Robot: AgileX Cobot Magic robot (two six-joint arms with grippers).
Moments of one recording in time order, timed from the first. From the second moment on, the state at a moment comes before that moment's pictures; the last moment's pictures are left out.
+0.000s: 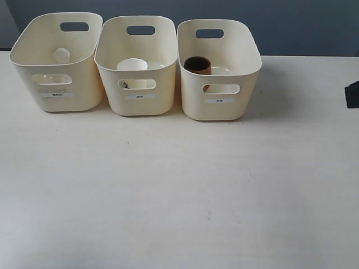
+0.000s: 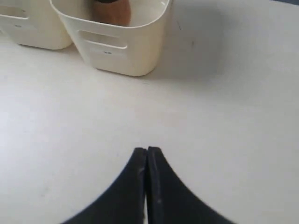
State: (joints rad) left arm 0.10 0.01 0.00 0.04 0.24 -0.15; right arm 0.17 0.88 -0.81 0.18 0.80 -0.17
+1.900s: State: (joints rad) left arm 0.10 0.01 0.00 0.04 0.24 -0.15; right arm 0.08 0.00 -0.01 0.37 0.15 -0.44
